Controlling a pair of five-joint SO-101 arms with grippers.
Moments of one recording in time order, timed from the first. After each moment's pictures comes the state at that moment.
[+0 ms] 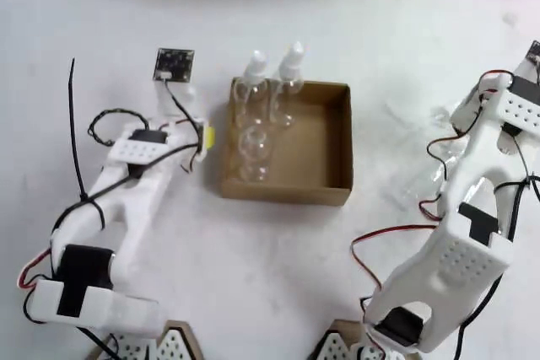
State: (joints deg) left arm 0.4 -1.0 38.2 29.8 4.8; right arm 26.7 26.2 -21.3 75.1 -7.4
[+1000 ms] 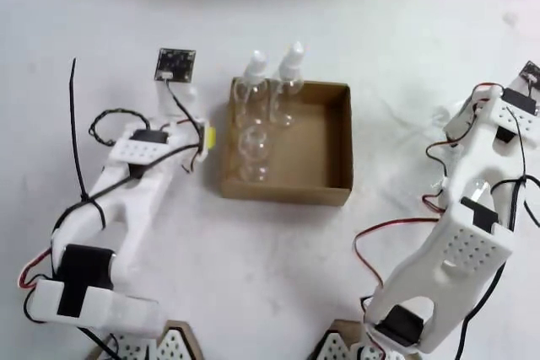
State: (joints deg) left arm 0.7 -1.0 38.2 29.8 4.8; right arm 27.5 32.4 -18.9 69.5 -11.8
